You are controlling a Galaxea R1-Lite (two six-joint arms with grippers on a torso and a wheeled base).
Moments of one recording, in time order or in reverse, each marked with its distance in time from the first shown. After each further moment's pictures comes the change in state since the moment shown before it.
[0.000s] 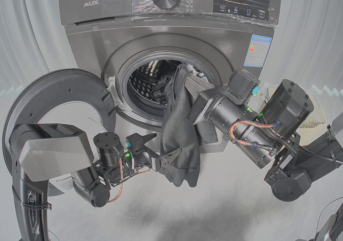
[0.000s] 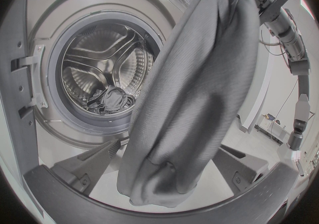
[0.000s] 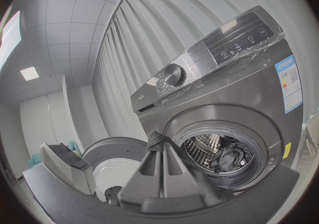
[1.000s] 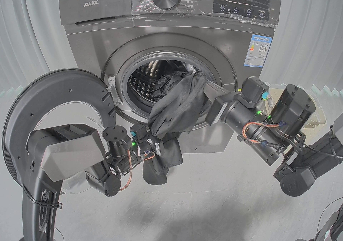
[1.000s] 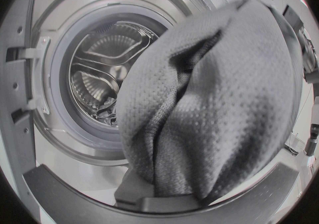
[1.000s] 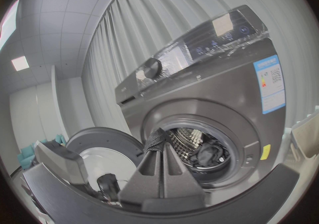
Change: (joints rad) left arm 0.028 0.141 -0.253 -0.002 0.083 -0.047; right arm -0.091 -0.019 0.089 0.004 -0.019 -0.026
